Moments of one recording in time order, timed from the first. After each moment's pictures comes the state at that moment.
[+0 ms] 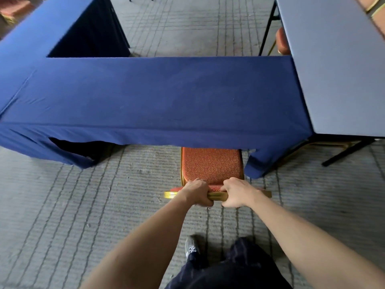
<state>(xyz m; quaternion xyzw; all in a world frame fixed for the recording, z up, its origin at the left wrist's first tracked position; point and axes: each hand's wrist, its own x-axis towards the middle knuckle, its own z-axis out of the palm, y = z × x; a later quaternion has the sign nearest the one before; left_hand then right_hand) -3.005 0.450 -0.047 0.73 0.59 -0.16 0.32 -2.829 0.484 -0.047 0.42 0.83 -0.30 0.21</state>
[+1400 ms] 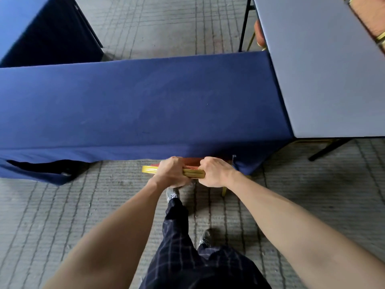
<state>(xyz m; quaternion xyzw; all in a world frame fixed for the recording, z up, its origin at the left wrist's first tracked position) -2.987 0.600 -0.051 0.69 0.69 -0.04 0.21 -2.802 0.626 -0.043 0.41 0.87 -0.27 0.07</state>
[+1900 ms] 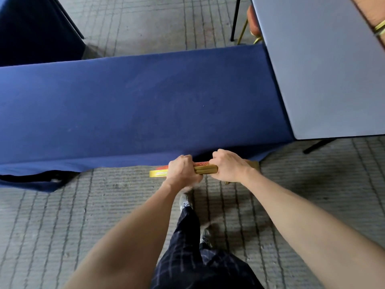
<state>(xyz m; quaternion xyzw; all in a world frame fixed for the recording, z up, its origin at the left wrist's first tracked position) -2.961 0.653 -0.067 0.68 0.70 -0.02 0.23 -2.776 0.688 -0.066 0.43 0.88 -0.20 0.03</state>
